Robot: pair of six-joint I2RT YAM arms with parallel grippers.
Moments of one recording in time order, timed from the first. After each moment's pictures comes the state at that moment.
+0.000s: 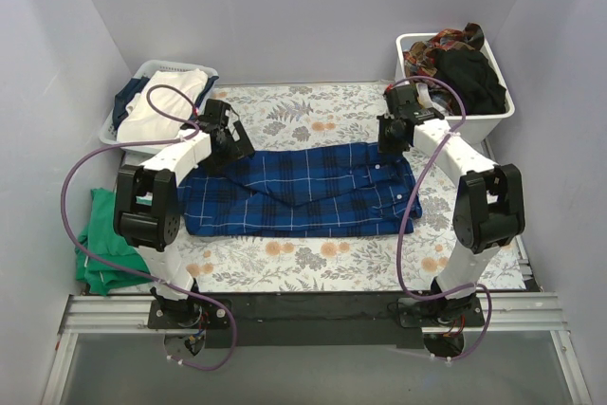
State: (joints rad) left arm -0.20 1.79 1.31 -0.57 -0.07 -0.63; right arm 0.30 1.75 1.39 -0.64 0.05 0.27
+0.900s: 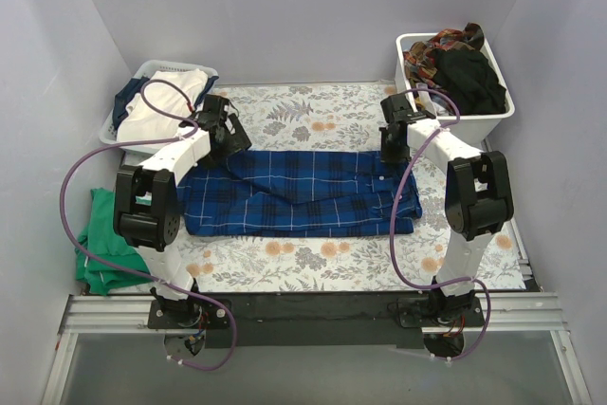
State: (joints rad) left arm -0.20 1.79 1.33 -0.55 -0.17 -0.65; right arm 0.29 1.87 1.40 -0.70 0.13 0.31
